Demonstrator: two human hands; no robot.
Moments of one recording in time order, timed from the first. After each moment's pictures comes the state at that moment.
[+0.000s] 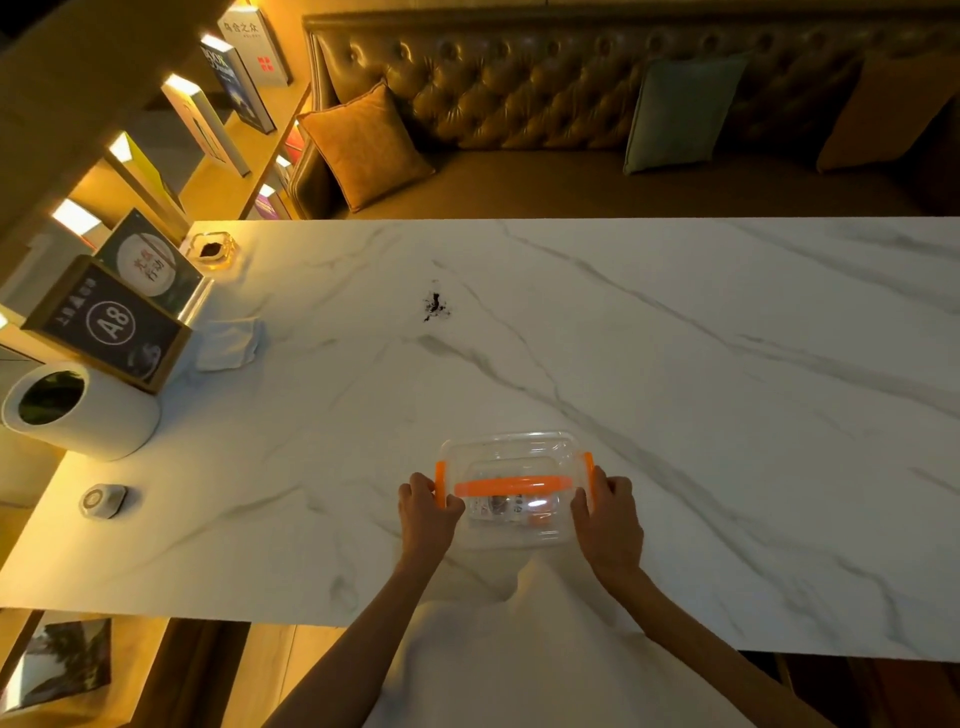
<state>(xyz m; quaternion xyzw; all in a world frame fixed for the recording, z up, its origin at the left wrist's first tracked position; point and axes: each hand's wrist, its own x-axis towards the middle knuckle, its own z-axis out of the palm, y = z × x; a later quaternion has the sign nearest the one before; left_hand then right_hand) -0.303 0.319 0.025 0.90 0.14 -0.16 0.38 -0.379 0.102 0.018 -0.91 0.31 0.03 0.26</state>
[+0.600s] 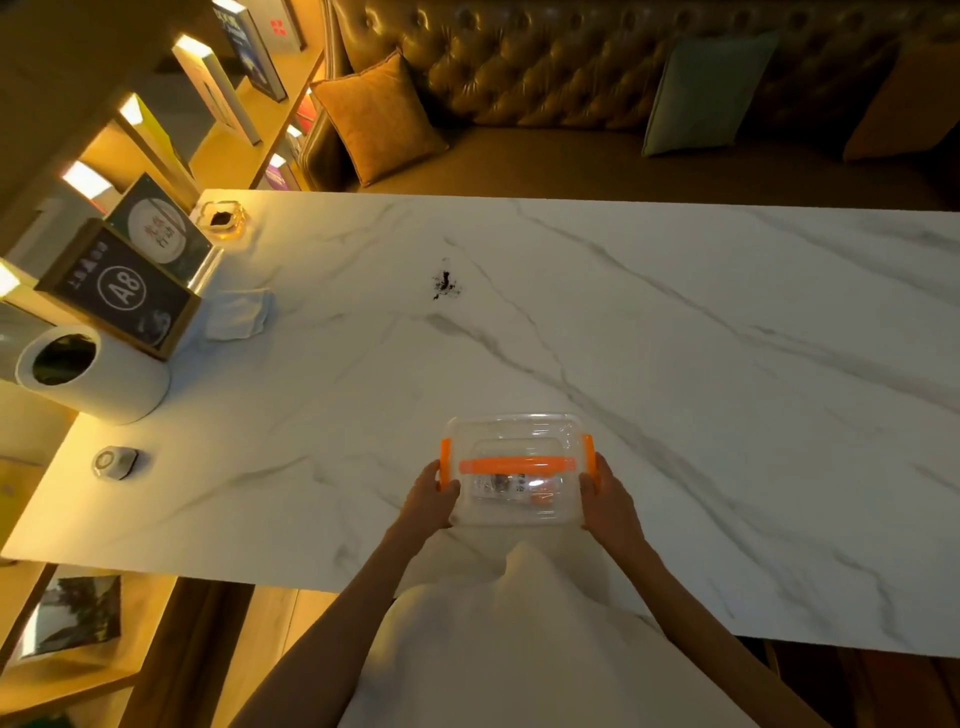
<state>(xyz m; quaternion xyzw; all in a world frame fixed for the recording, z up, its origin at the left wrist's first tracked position) -0.303 0.339 0.025 0.79 0.17 -0.33 0.48 -0.374 0.092 0.008 -0.86 0.27 0.10 0.42</state>
